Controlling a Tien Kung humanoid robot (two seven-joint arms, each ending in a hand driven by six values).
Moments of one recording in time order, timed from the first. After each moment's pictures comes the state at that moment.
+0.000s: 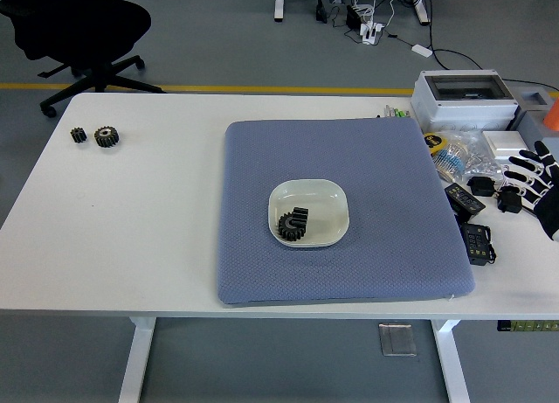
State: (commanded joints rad) left arm -0.10 0.01 -1.29 -0.18 1.04 0.30 0.13; right arm 0.32 -0.44 1.18 1.03 -0.42 0.00 0.17
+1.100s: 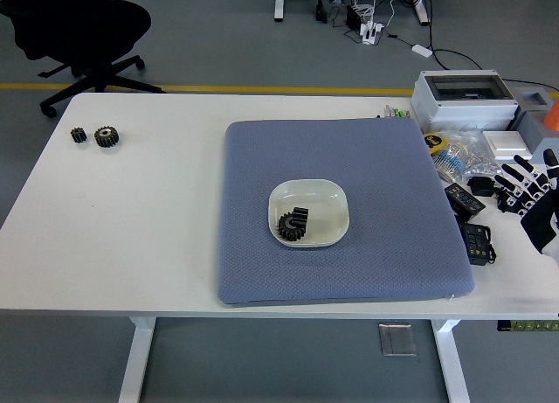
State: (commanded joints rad) left arm -0.11 0.00 -1.28 -0.18 1.03 0.30 0.13; right arm 0.29 -0.39 1.26 1.01 -0.52 0.09 0.16
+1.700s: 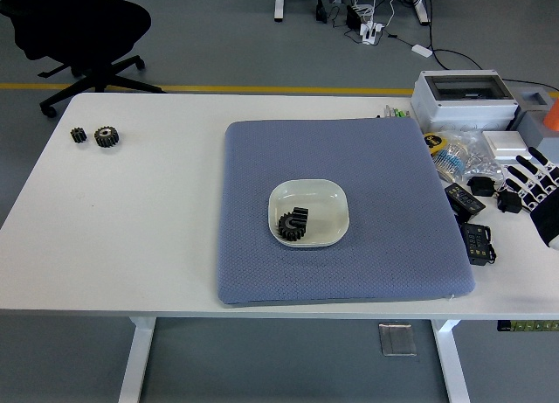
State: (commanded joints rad) left arm -0.13 0.00 -1.28 -0.18 1.03 0.30 0.13; right arm 0.30 -0.40 1.27 1.02 -0.47 0.05 0.19
